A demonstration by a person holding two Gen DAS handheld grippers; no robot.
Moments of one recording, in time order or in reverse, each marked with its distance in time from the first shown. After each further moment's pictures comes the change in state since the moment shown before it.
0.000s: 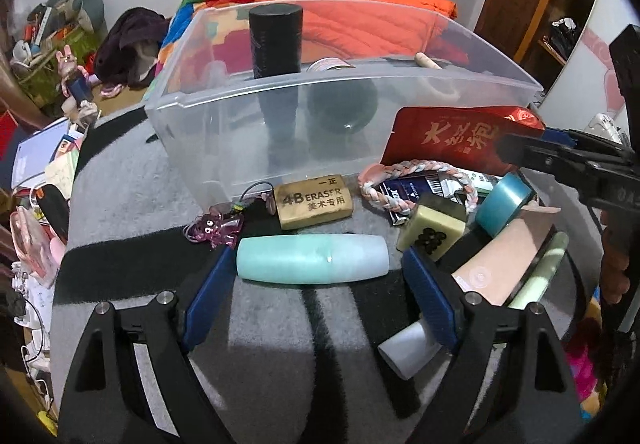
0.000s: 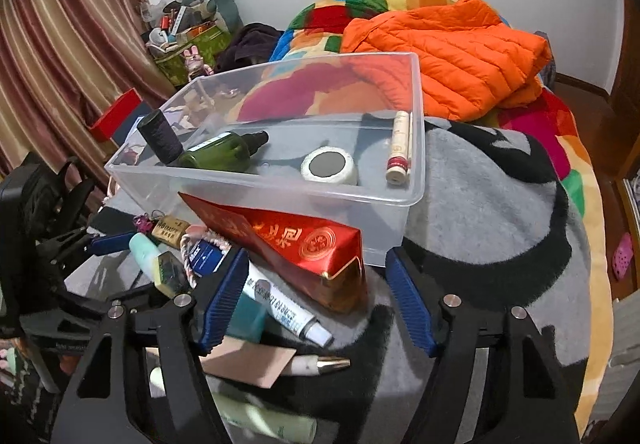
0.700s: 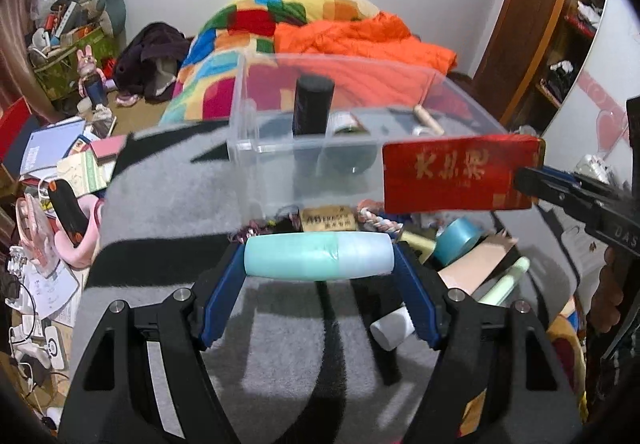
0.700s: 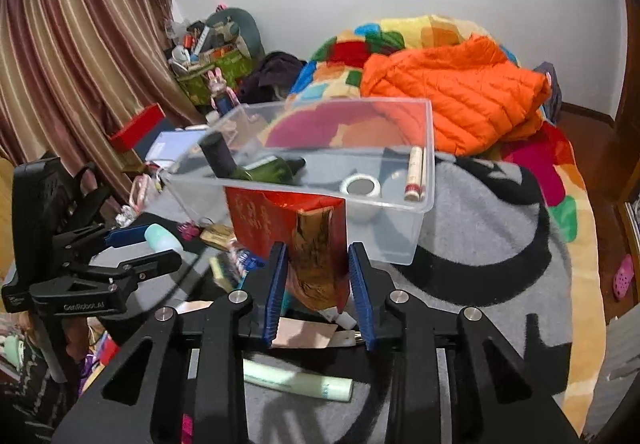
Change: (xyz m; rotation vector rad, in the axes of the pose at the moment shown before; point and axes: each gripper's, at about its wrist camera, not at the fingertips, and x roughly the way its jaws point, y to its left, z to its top) left arm -0.059 0.016 -0.004 -0.087 -0.135 -0.023; right arm -0.055 0.023 -0.007 -0.050 -0.121 0.038
